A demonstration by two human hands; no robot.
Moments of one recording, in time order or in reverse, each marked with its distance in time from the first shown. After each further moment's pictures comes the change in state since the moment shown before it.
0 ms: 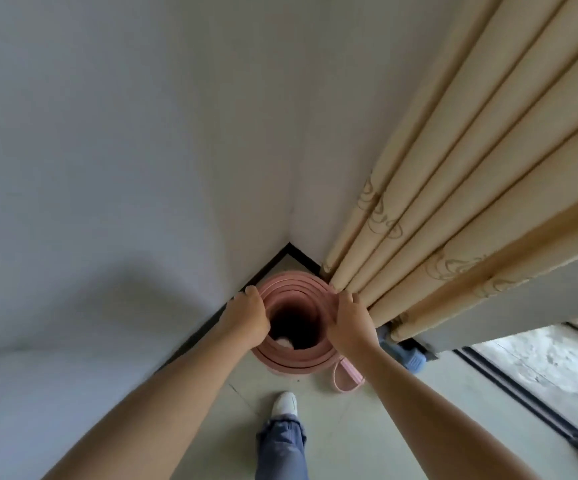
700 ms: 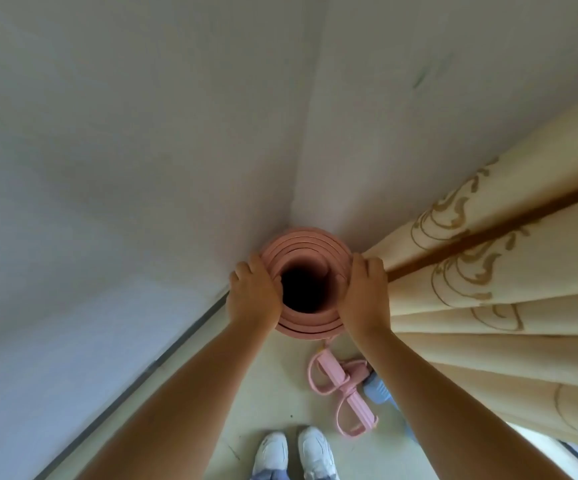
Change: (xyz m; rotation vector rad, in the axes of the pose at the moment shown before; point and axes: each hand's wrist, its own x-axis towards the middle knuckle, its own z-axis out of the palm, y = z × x) left_hand 0.283 0.070 0.060 -0.127 0.142 -0.086; right_hand 0.293 0.025 0.051 -0.105 0.124 -0.082
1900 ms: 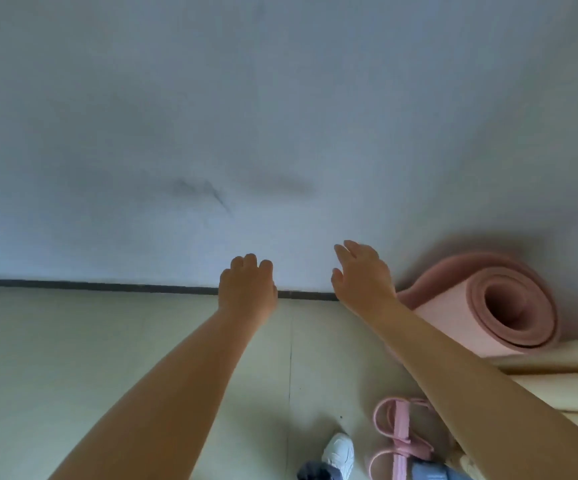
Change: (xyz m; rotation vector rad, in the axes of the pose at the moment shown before) left_hand -0.316 -0.222 -0.106 0.173 0.225 -0.553; right_hand -0.245 -0.208 -0.013 -0.461 -0.282 -1.111
